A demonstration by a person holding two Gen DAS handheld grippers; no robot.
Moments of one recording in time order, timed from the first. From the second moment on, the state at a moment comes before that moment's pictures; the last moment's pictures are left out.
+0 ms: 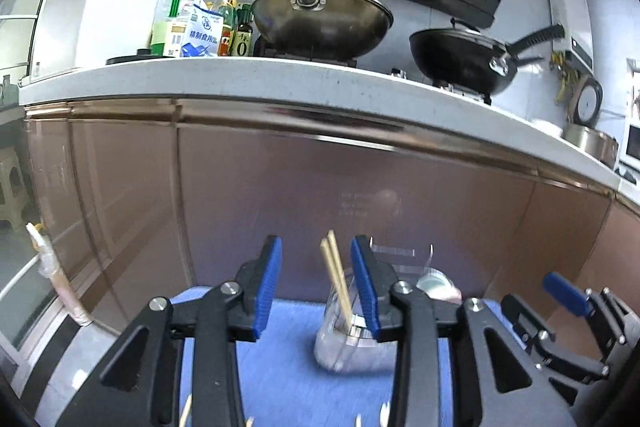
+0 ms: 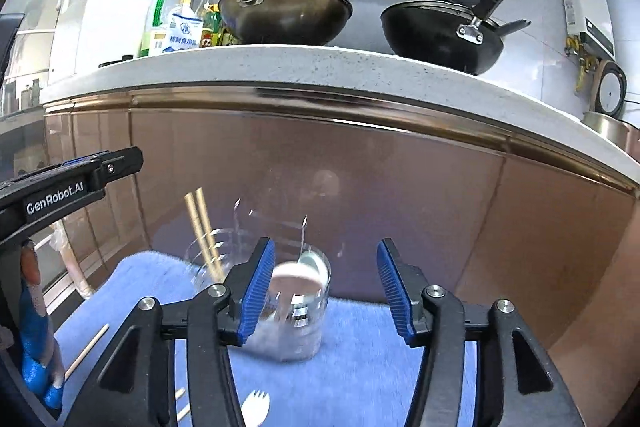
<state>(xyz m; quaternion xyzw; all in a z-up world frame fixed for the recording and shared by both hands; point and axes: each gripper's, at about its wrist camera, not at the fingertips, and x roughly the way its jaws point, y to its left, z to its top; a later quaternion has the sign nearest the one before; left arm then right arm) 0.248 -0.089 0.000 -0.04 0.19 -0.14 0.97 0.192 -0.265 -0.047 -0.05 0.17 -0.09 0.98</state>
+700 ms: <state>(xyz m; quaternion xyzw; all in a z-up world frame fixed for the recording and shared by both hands) 0.149 -0.040 -0.018 -0.01 0.24 -0.11 0.96 0.071 -0.231 -0.038 -0.06 0.19 -0.10 0.97</state>
